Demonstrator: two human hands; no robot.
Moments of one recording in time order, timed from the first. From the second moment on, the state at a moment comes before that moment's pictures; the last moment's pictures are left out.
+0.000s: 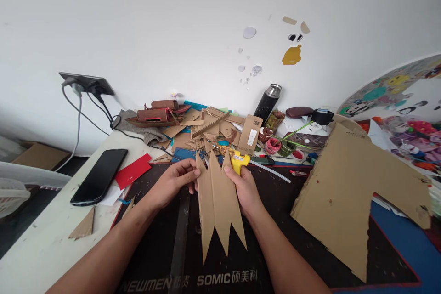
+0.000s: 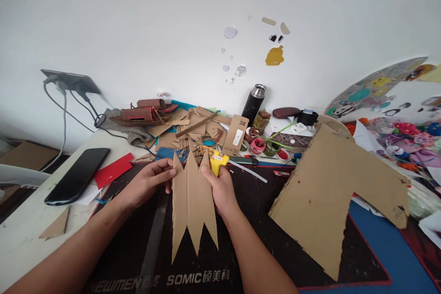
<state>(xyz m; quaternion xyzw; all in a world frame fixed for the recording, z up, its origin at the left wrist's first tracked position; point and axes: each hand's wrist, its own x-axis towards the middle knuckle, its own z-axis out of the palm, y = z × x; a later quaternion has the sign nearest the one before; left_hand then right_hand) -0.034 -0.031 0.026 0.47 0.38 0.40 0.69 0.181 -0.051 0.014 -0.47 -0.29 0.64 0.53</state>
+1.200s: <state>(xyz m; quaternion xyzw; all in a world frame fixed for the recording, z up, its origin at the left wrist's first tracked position) -0.020 -0.038 0.017 0.32 0.31 0.43 0.78 0.180 -0.052 0.023 -0.45 -0.25 0.68 0.52</state>
